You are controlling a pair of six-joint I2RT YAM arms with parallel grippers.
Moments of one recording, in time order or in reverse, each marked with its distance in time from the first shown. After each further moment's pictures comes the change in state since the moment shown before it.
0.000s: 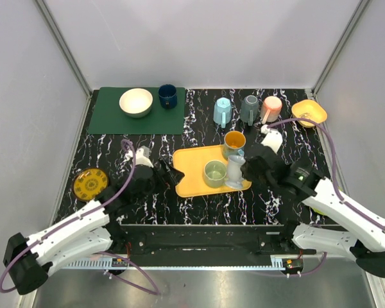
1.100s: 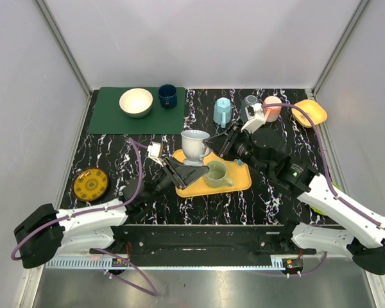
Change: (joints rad) left arm -0.171 0.219 -0.172 1.342 0.268 -0.185; right arm -0.013 0.035 0.033 0.694 -0.344 -0.029
